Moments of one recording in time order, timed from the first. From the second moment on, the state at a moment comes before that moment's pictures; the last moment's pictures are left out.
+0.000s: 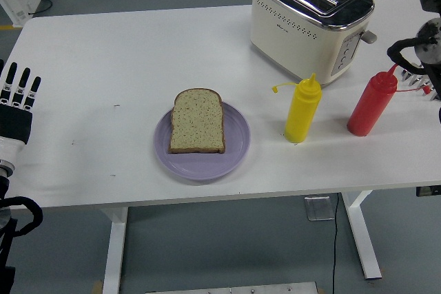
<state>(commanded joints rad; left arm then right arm) -0.10 0.16 -1.60 -1.37 0.30 -0.02 -0.13 0.78 -0.38 1.24 1.32 -0.45 -0.29 0.21</state>
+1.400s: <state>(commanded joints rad) -0.09 0.16 -1.59 -1.37 0.30 -0.02 -0.13 0.47 -0.39 1.69 1.15 -0.17 -0.17 0.21</state>
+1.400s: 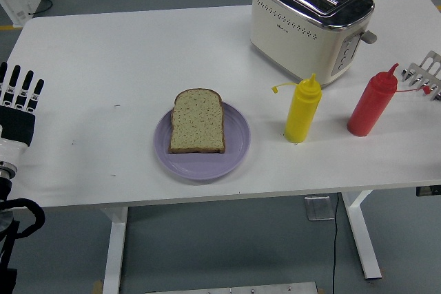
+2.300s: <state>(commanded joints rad) -0.10 0.16 -1.59 -1.37 0.30 -0.02 -0.13 0.47 -0.39 1.70 1.13 -0.12 -0.20 0.22</state>
